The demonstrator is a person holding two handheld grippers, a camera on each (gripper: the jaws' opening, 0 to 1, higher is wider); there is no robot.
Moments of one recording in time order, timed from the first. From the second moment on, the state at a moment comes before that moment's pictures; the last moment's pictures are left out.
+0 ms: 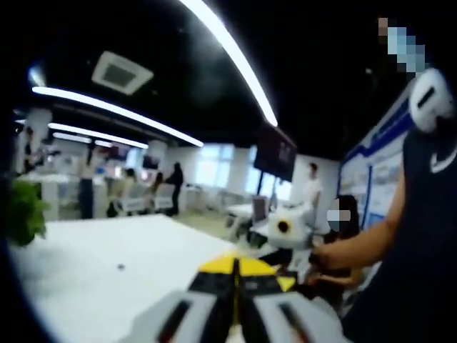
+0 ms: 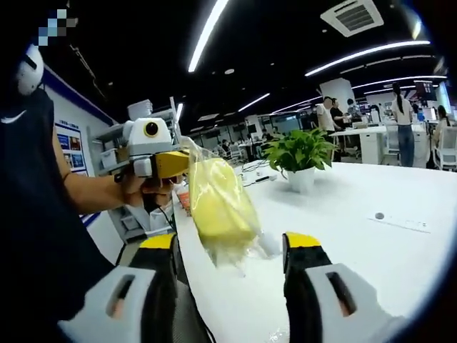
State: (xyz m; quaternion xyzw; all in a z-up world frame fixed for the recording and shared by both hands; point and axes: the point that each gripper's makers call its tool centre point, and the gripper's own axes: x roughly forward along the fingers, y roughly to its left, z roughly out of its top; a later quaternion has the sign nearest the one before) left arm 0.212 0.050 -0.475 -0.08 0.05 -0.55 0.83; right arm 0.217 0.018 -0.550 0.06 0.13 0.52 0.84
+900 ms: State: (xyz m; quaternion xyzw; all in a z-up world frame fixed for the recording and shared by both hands) left arm 0.254 0.081 -0.492 -0.19 0.07 -0.49 0.85; right arm 0.255 -0.116 -0.580 -0.02 0.12 0.31 0.94
